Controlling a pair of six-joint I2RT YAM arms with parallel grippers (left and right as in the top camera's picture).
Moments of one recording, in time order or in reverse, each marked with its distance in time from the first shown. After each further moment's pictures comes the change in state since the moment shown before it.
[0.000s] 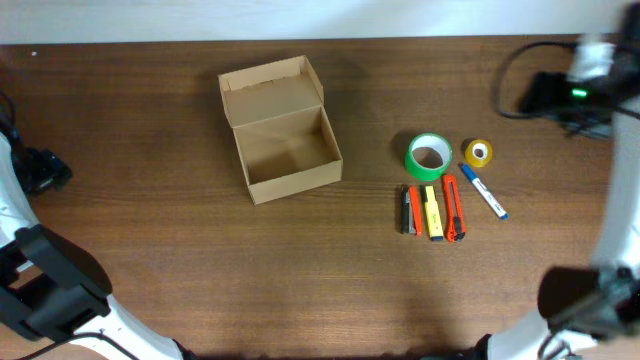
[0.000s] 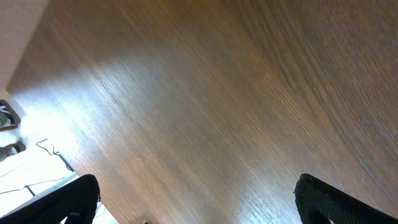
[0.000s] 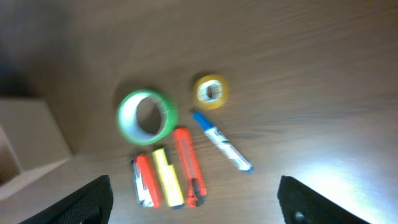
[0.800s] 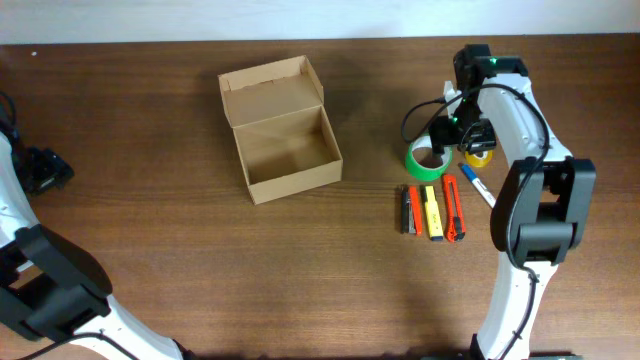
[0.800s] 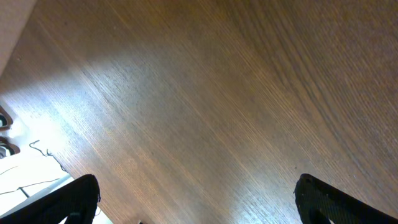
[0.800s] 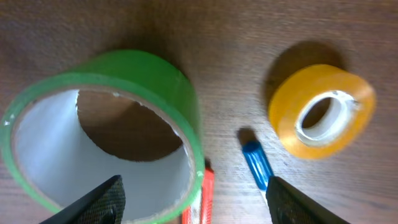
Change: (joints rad) left arm 0.000 0.000 -0.002 0.003 0.016 0.000; right arm 0.227 0.391 -0.196 0.212 0.167 -0.103
